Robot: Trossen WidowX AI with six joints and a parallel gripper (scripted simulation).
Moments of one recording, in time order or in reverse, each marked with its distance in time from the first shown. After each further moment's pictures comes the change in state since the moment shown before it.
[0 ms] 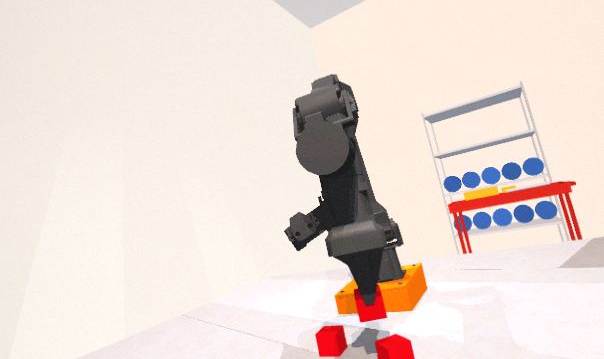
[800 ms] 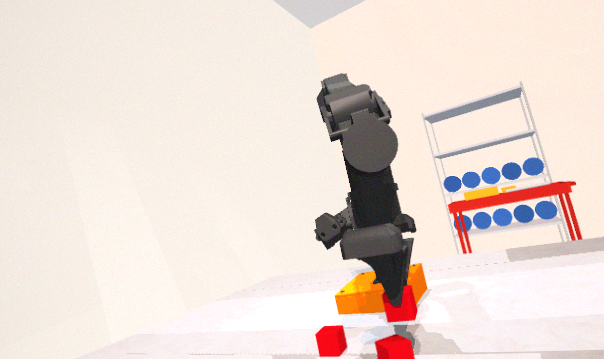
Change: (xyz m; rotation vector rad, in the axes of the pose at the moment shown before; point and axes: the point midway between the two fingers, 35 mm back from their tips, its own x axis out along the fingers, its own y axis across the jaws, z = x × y) arm 0.008 -0.004 -0.037 0.288 0.000 0.000
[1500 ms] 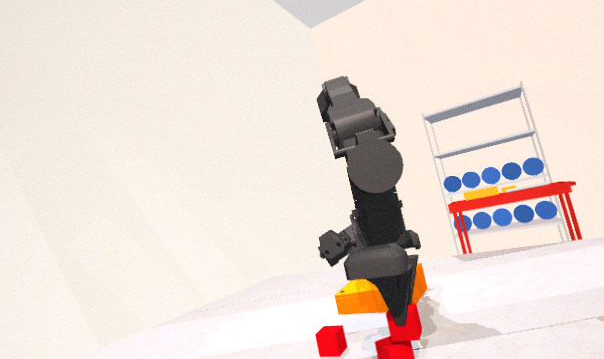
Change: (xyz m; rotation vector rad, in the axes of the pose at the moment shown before) arm 0.023 0.000 0.000 0.008 0.000 0.011
